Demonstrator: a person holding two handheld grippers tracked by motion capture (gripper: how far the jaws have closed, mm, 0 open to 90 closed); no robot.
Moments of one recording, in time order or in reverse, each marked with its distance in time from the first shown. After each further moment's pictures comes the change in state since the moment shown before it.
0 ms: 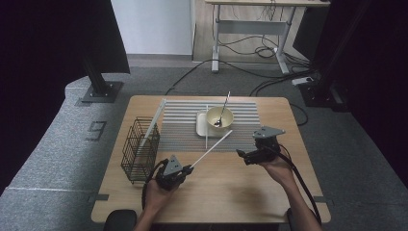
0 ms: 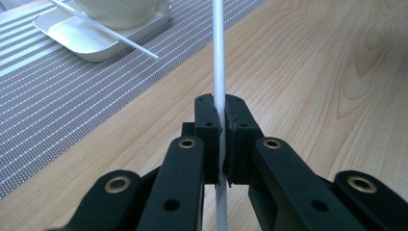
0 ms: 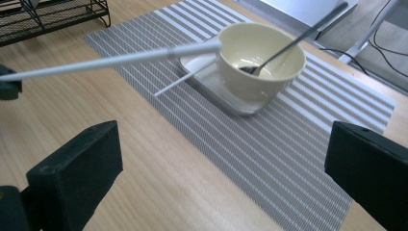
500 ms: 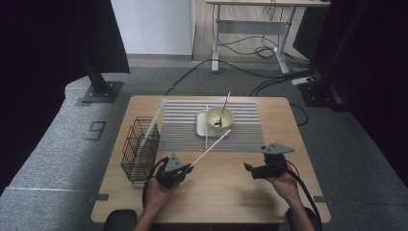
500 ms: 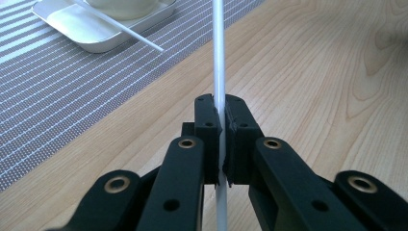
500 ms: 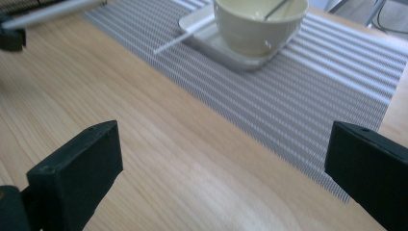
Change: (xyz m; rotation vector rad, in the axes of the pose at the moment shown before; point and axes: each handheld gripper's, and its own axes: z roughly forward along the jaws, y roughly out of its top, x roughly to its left) left arm 0.006 0.002 0.006 0.029 -0.002 -0.031; right arm 0.003 -0.063 -0.005 -0.012 0.006 0.084
